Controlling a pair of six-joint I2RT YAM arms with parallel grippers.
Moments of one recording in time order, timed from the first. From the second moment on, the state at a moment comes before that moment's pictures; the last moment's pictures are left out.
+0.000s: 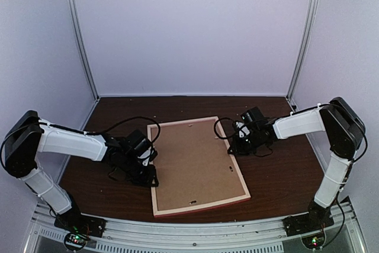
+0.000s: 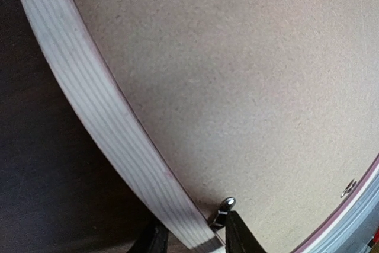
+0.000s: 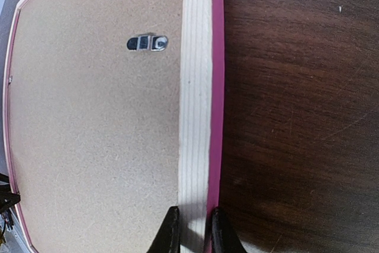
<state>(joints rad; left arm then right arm) -0.83 1.57 0.77 -0.41 0.19 -0.63 0.54 1.80 0.98 -0.17 -0.25 0.50</state>
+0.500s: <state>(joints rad) -0.84 1.57 0.78 -0.43 0.17 -0.62 0.54 1.80 0.98 -0.17 -0.25 0.50</state>
